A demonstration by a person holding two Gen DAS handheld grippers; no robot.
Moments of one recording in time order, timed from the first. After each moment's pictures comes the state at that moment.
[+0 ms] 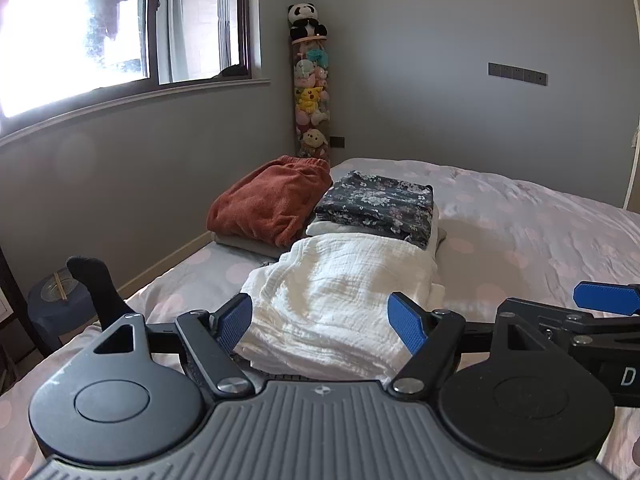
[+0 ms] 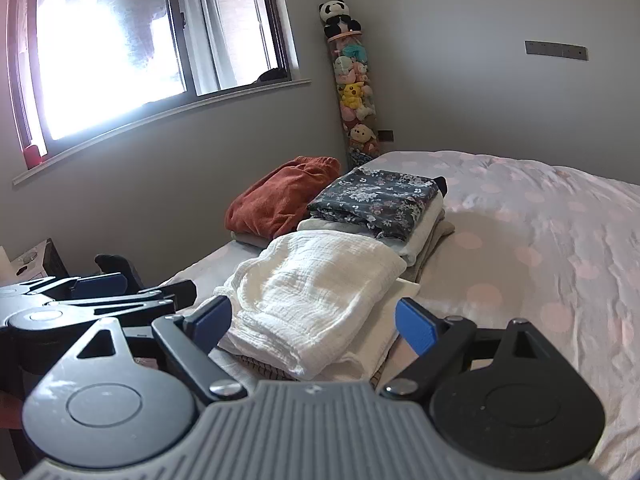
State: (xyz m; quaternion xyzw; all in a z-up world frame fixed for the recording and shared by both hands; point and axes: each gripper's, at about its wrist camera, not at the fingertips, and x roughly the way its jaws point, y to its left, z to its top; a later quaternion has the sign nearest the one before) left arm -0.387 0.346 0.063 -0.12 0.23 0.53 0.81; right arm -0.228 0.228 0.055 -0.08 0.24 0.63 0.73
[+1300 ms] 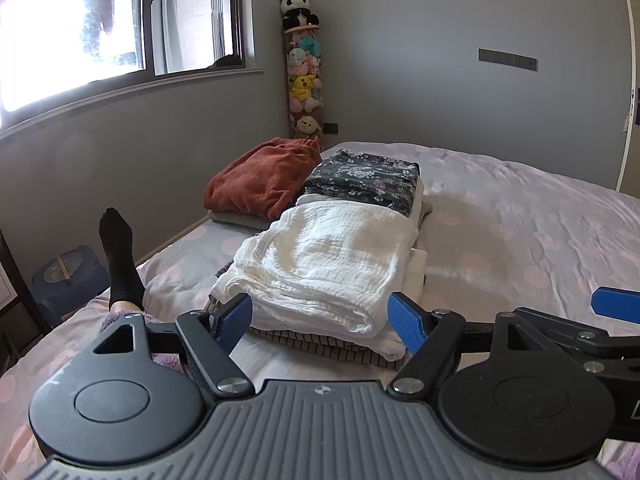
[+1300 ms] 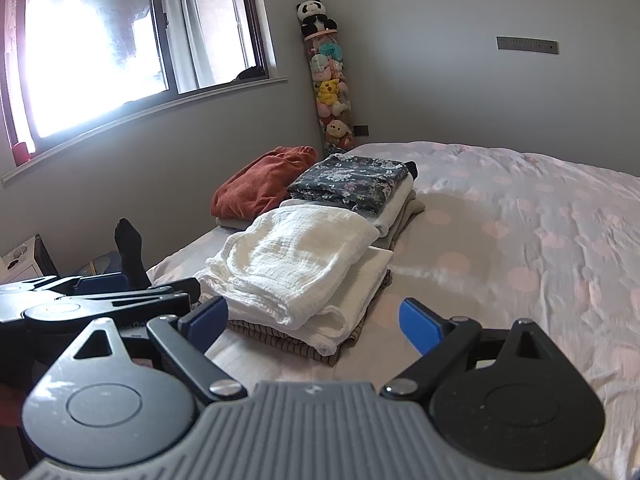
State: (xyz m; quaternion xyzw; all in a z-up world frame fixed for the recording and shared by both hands) left arm -0.391 0.300 0.049 -0.12 0.25 0.52 0.81; right arm -0.252 0.162 0.043 -0.08 0.24 0.60 0.75
